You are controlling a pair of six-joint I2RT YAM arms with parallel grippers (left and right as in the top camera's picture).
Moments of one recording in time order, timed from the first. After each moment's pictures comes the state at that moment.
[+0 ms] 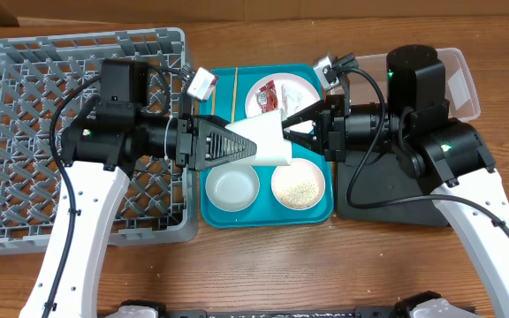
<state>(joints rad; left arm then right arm) -0.12 1.40 1.38 -0.92 1.56 -0.12 0.33 1.36 1.37 -0.55 -1.12 0.24</state>
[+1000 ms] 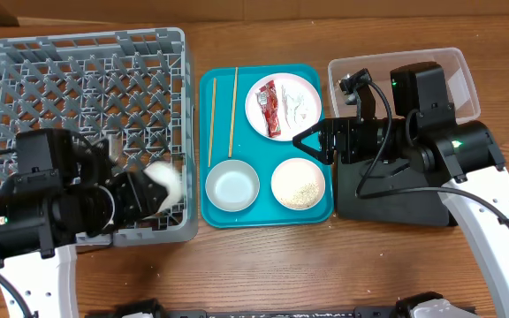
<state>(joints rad) 0.19 1.11 1.37 -1.54 0.33 -0.24 0.27 1.36 1.37 -0.92 -0.75 0.25</state>
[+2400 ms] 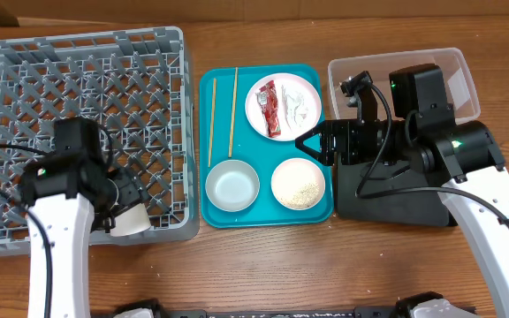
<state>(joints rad) 0.19 1.25 1.16 -1.29 -0.03 -0.39 0.27 1.36 1.37 -0.95 -0.71 0.25</state>
